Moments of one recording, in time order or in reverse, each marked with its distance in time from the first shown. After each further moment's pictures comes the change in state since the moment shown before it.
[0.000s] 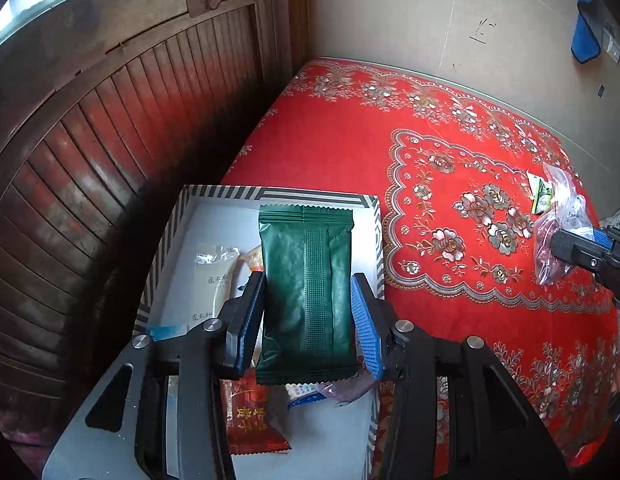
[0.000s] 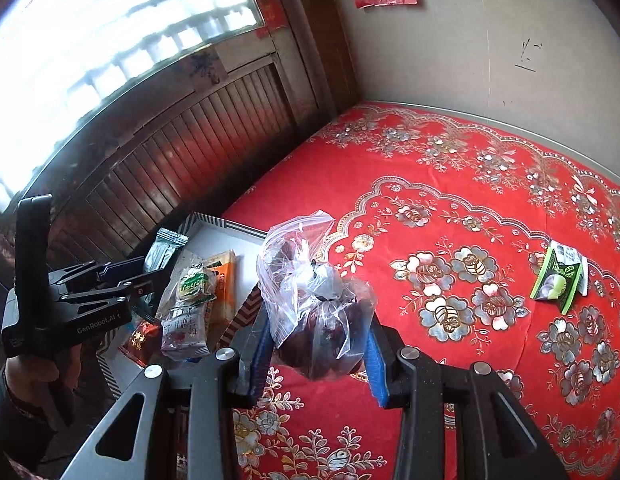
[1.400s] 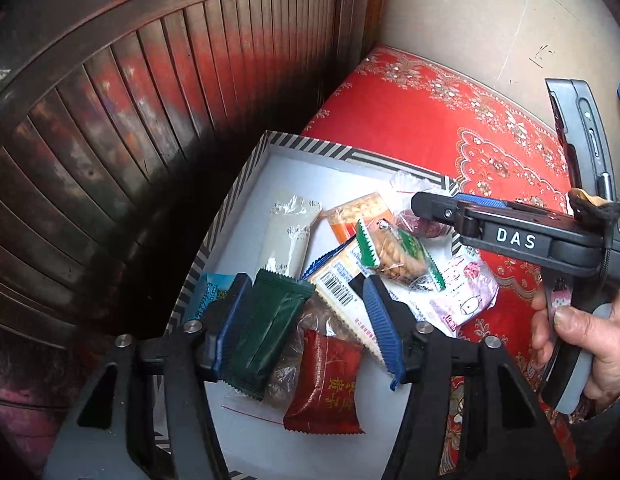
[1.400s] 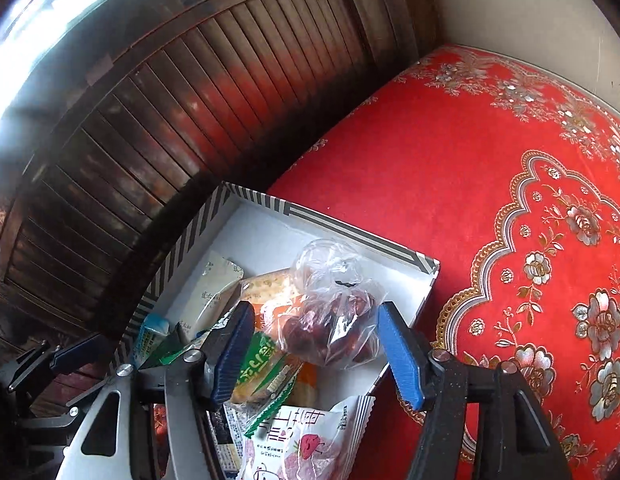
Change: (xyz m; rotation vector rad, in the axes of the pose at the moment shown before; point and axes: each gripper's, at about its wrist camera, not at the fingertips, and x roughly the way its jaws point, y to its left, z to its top) left arm -0.002 0.061 -0.034 -0.167 0.033 0.063; right arm 0.154 0.065 0.037 -0.010 0.146 0.133
